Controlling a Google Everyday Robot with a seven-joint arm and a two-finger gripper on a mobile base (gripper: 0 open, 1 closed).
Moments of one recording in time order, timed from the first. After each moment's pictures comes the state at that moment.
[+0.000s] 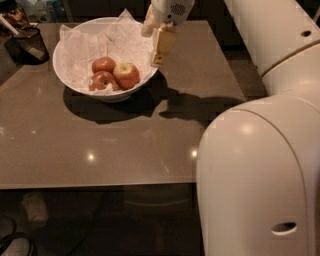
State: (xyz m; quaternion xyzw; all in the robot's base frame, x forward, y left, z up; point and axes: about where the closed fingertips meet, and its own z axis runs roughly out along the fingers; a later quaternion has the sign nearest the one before) arm 0.667 0.002 0.968 -0.77 0.60 0.07 0.21
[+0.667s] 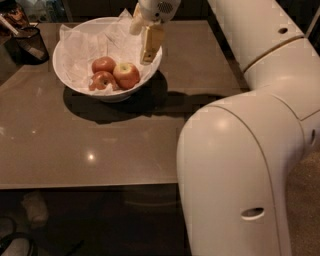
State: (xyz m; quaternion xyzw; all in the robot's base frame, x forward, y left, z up) arm 0.676 0.029 0.970 -0.78 0.58 0.06 0.21
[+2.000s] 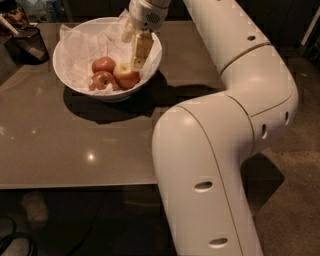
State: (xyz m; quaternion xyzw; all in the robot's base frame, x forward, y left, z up) arm 0.701 0.060 0.941 -0.78 0.58 0.10 0.21
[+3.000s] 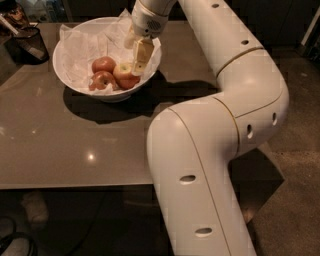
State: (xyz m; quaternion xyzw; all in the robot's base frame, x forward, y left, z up) arm 0.712 0.058 0.918 -0.77 0.59 0.11 0.20
